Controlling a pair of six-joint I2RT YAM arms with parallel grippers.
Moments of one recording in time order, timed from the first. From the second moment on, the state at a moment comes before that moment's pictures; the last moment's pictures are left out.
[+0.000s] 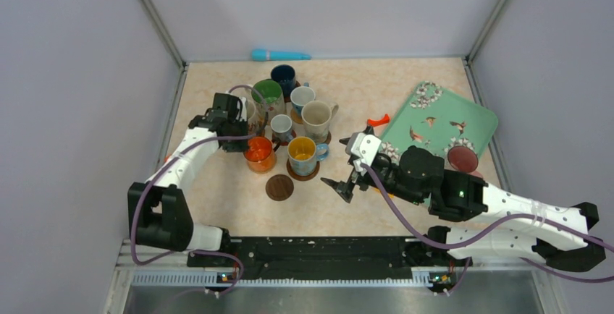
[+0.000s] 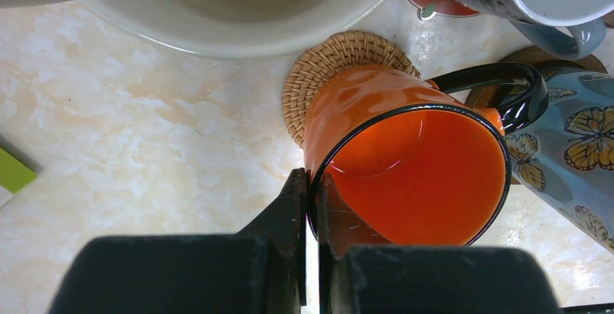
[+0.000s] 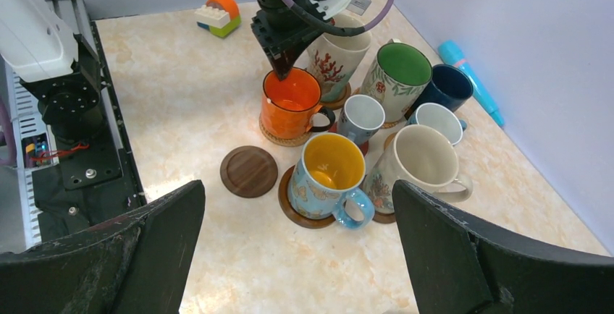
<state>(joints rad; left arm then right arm) -0.16 1.38 1.03 -0.71 0.03 -0.16 1.29 0.86 1.01 -0.27 0.24 -0.22</state>
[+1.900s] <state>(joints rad) -0.14 1.37 1.04 -0.69 0.06 -0.19 1.29 0.87 0.96 -0.27 0.24 -0.11</state>
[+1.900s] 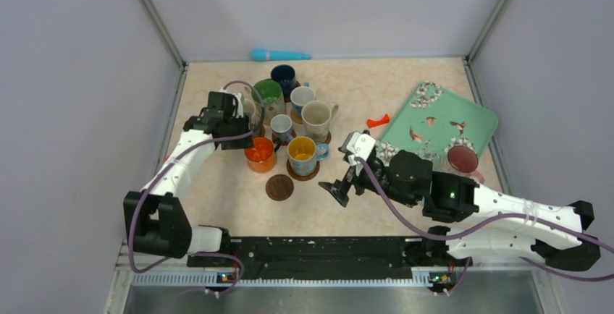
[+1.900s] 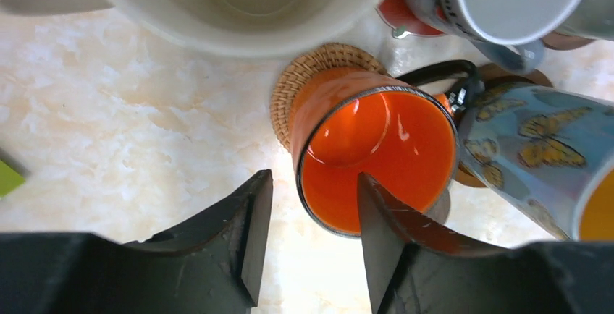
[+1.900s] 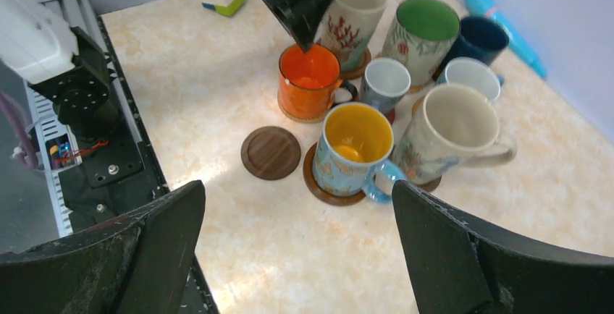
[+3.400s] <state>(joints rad) -0.19 0.57 0.75 -0.58 0.19 -0.22 0.27 0.85 0.90 -0.74 0.44 0.49</state>
